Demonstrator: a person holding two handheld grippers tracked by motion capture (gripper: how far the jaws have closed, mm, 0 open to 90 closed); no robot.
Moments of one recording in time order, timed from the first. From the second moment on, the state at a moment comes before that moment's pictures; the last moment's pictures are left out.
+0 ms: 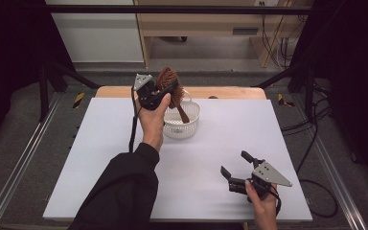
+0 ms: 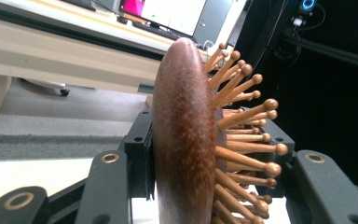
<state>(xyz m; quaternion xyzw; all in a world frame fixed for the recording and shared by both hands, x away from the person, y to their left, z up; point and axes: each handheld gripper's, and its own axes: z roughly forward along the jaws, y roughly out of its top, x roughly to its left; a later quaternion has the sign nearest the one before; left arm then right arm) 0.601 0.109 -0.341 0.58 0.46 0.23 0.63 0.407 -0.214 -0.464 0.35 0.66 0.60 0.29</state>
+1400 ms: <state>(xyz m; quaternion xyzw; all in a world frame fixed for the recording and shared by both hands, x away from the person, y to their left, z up) 0.602 0.088 -0.368 0.57 0.47 0.23 0.63 0.406 -0.215 -0.465 0.36 0.66 0.60 0.29</state>
